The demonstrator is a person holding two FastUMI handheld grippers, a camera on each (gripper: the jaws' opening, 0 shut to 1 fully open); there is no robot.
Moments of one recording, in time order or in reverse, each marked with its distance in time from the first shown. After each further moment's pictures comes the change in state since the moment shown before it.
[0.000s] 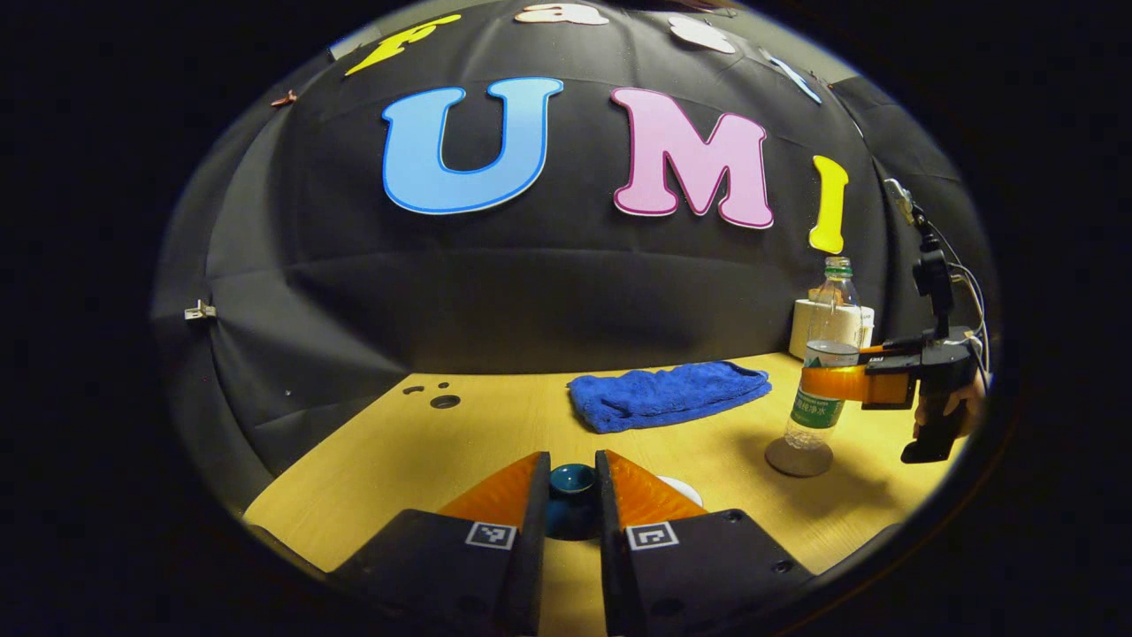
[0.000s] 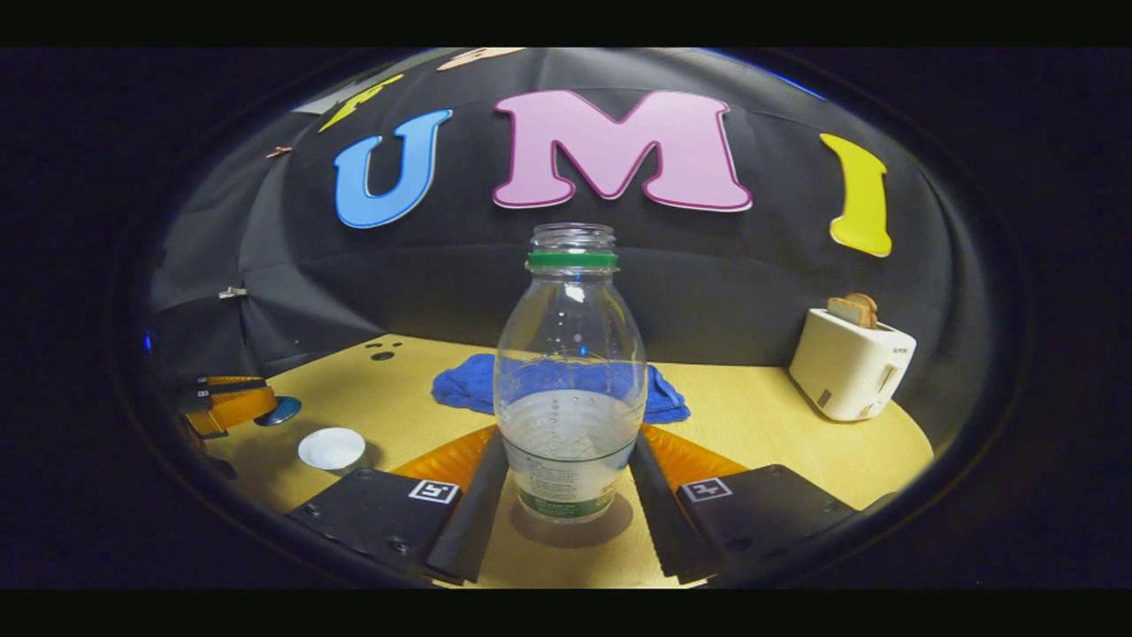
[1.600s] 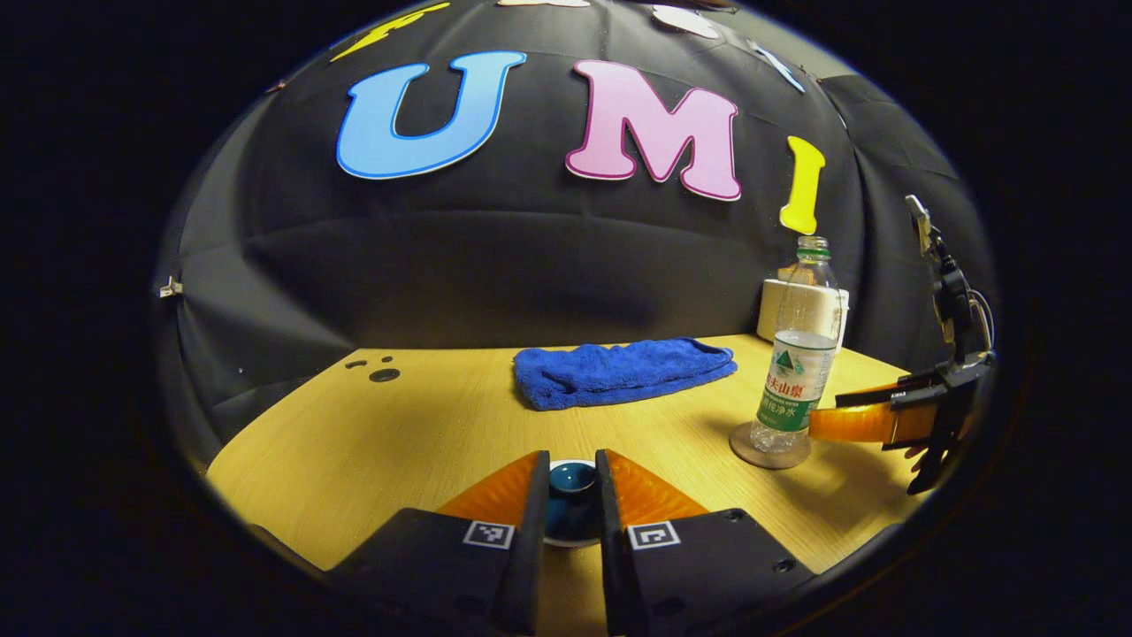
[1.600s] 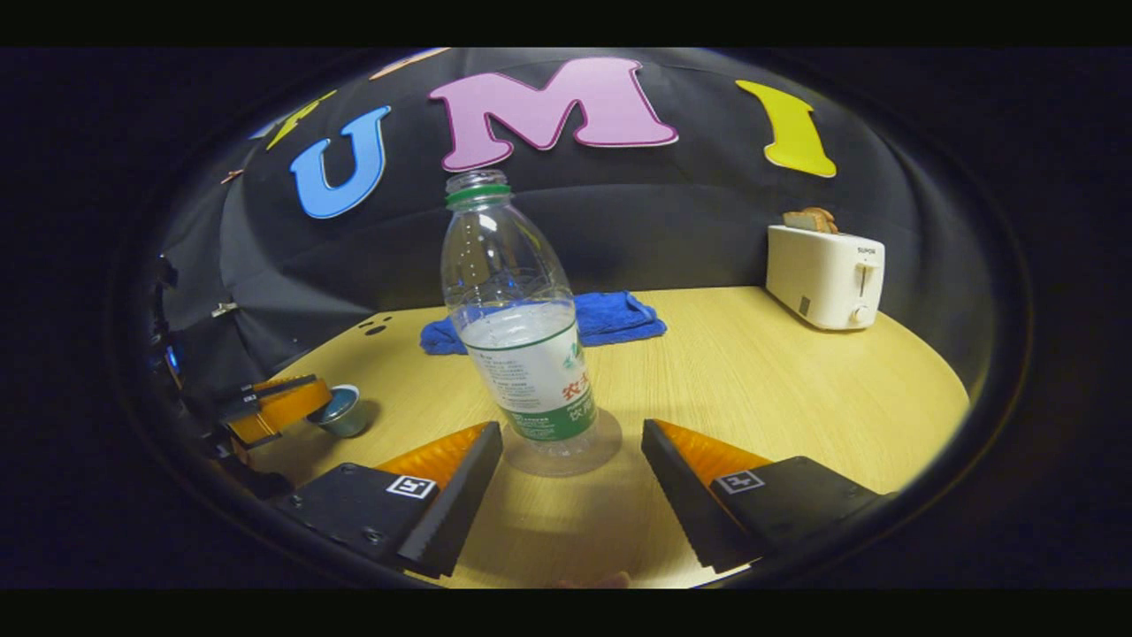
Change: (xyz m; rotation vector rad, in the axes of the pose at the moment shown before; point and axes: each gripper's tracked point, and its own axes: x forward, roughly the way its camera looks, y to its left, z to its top) left arm 0.027 -0.054 -0.036 0.005 0.052 -0.103; right arm -0.039 -0.016 -0.072 0.154 0.154 -0.018
